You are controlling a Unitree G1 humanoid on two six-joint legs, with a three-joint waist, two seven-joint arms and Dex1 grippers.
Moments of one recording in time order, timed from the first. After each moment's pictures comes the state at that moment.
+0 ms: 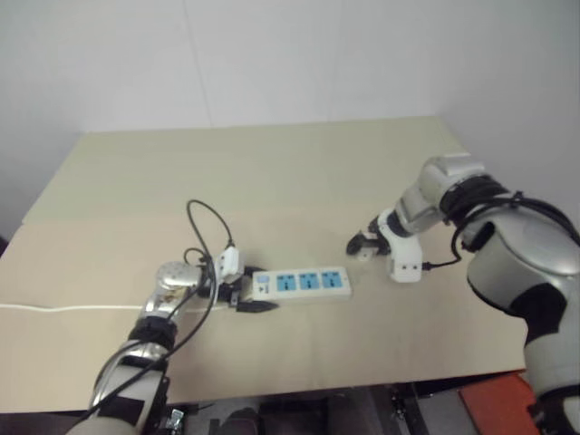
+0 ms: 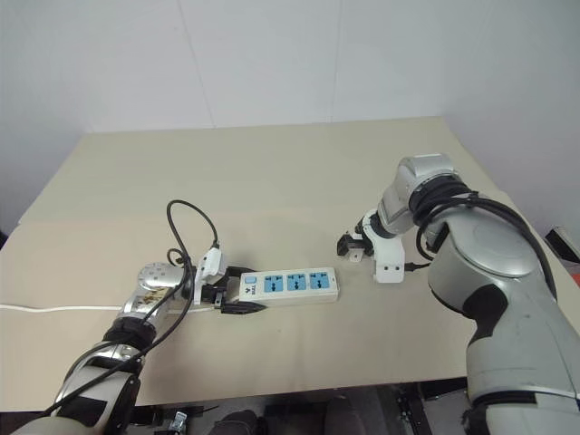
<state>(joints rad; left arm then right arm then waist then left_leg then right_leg) -0.60 0.39 -0.09 0.74 -0.14 -0.26 -1.46 -1.53 -0.55 1.32 1.17 -1.67 -1.23 -0.37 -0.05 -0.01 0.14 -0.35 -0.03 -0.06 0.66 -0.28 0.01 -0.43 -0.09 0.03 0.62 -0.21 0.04</state>
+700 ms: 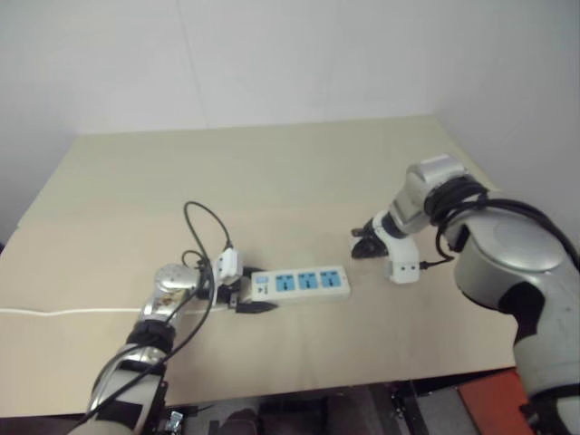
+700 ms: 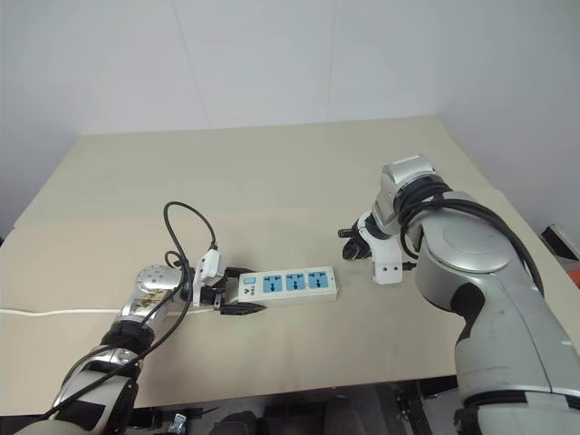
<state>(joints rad) -0.58 0.39 -0.09 0.72 -0.15 -0.26 -1.44 -1.56 -0.50 1.46 1.23 -1.68 -1.21 -0.51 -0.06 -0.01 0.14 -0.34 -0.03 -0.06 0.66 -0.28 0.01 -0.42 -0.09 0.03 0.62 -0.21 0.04</state>
